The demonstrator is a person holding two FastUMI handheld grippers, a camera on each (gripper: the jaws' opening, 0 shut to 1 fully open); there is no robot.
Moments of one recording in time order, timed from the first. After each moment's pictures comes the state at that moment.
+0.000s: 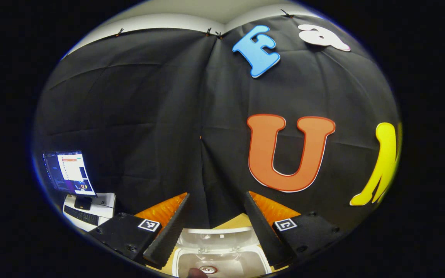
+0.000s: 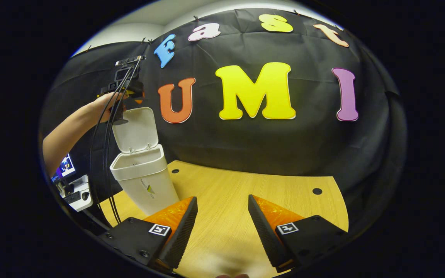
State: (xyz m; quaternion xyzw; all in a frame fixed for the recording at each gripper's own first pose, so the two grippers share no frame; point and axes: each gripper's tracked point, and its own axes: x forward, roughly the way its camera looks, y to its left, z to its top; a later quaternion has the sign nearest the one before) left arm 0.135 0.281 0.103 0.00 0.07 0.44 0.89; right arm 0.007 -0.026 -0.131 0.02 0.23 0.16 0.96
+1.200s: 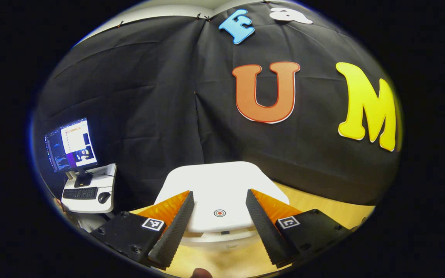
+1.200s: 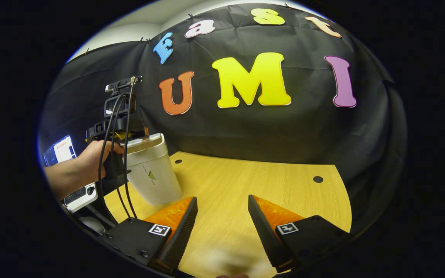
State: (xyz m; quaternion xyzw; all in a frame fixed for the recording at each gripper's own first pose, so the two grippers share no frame) left arm 0.059 0.180 -0.077 -0.01 0.14 0.42 0.90; right arm -0.029 -0.066 -0.160 0.03 0.26 0.18 0.95
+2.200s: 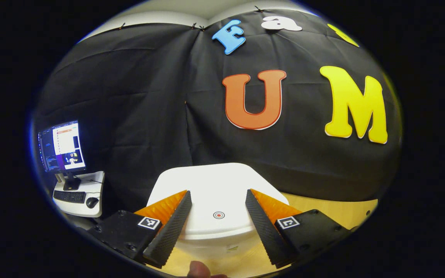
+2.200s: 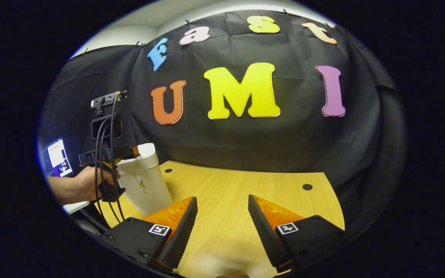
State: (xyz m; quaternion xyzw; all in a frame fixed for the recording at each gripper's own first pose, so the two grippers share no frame) left arm 0.065 0.174 -0.062 0.01 0.06 0.35 0.93; right arm -0.009 -0.067 -0.129 0.02 0.21 0.13 0.97
